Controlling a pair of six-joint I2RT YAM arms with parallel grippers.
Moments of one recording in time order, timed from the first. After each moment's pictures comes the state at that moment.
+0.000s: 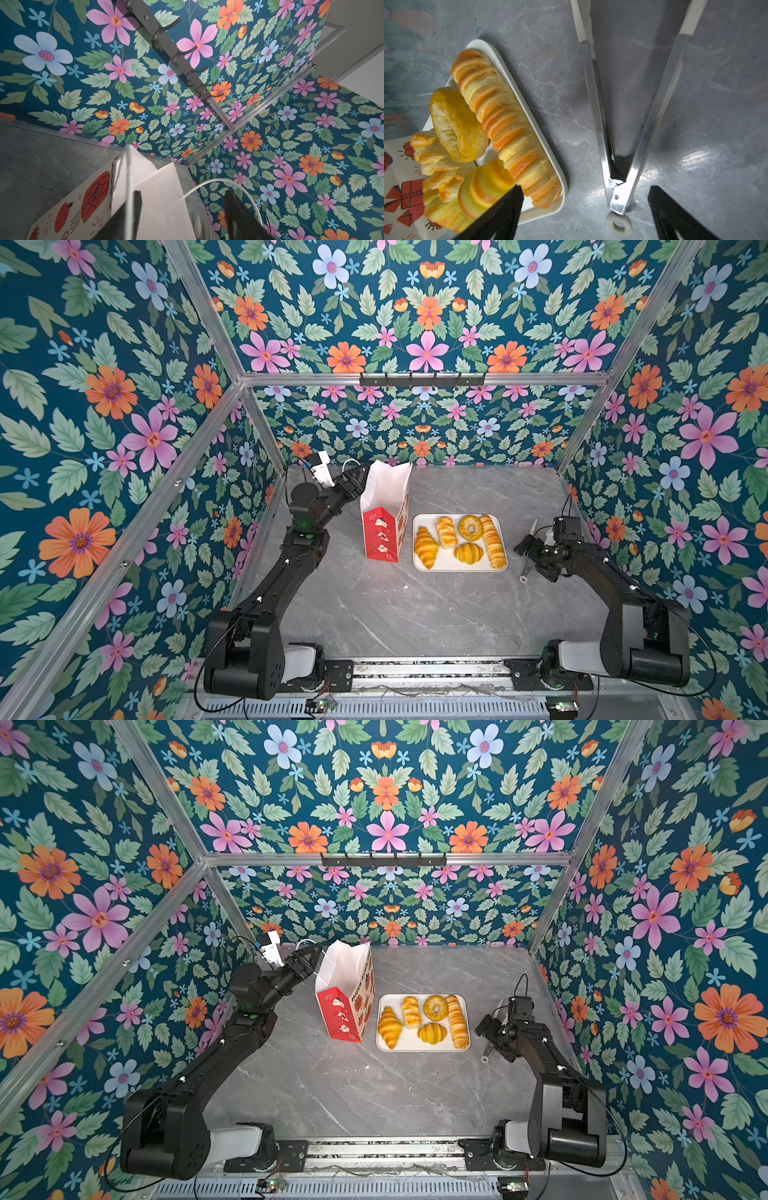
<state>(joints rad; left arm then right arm) -0.17 1.29 0.88 0.52 0.43 -0.88 -0.16 1.35 0.74 -0.51 -0.25 0.55</state>
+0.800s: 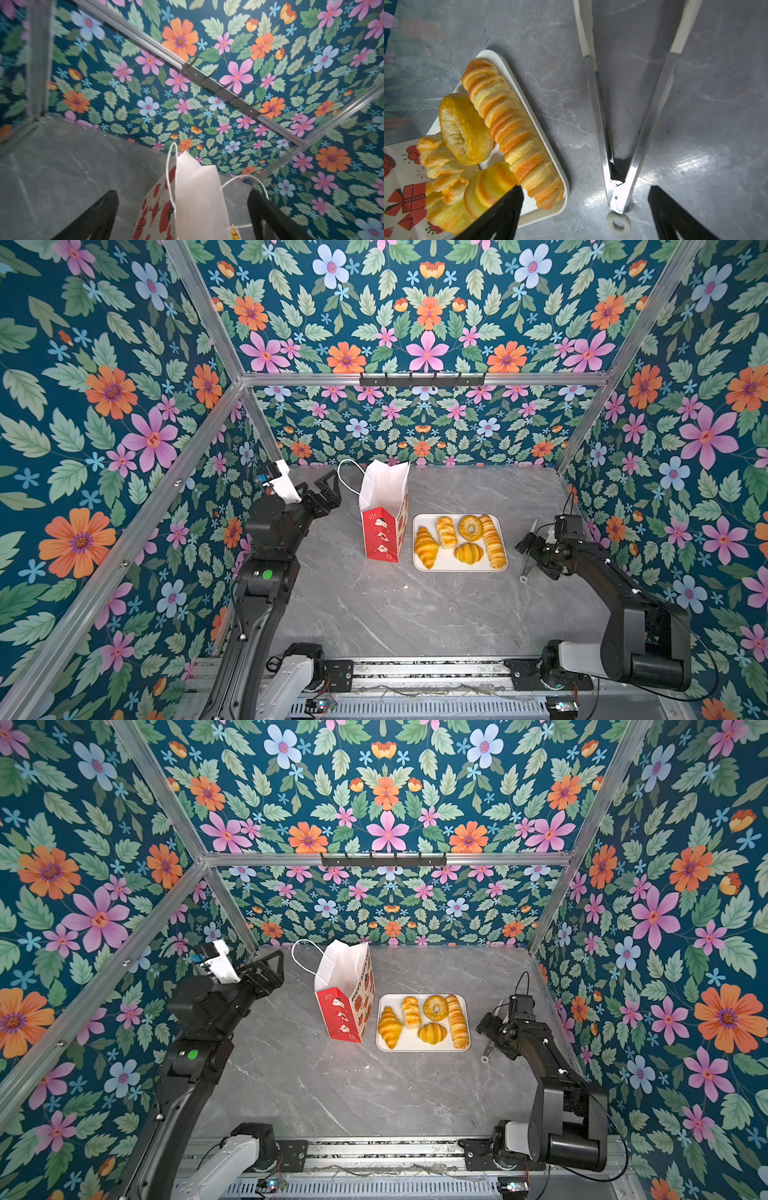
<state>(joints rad) -0.14 0.81 1.02 -0.24 0.02 -0.52 -0.16 1.31 0.76 -0.52 -0.23 0.55</state>
